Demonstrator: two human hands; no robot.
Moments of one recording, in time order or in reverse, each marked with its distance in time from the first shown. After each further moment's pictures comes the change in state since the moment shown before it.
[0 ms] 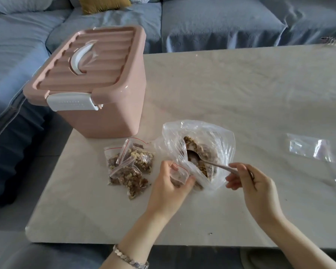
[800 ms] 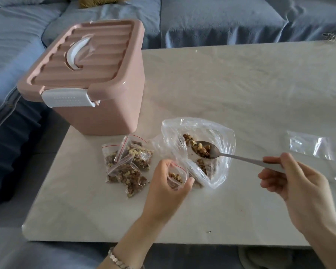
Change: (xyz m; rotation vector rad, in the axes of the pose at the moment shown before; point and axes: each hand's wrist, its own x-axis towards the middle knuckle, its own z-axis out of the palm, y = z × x) left_hand -0.008 0.000 -0.002 -0.004 0.016 0.070; right_hand 0.001 -0.052 -0.043 0.380 0.182 0.359
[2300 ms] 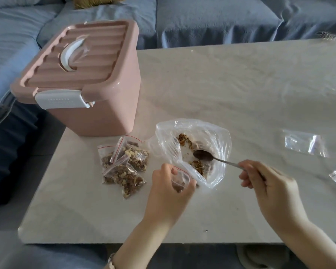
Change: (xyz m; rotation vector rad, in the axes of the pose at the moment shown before) left_hand -0.006 0.018 0.007 0.151 -0.030 -0.147; right_hand 0.007 0.040 -0.003 -0.634 -0.185 -0.698
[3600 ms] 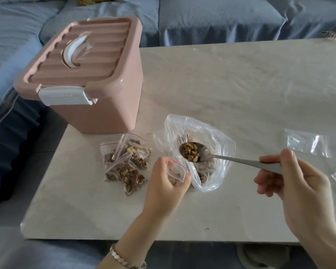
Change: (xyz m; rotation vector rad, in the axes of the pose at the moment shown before) left_hand 0.011 -0.018 0.003 -0.092 0.164 0.206; right_hand 0.008 -0.043 -0.019 0.546 0.215 0.513
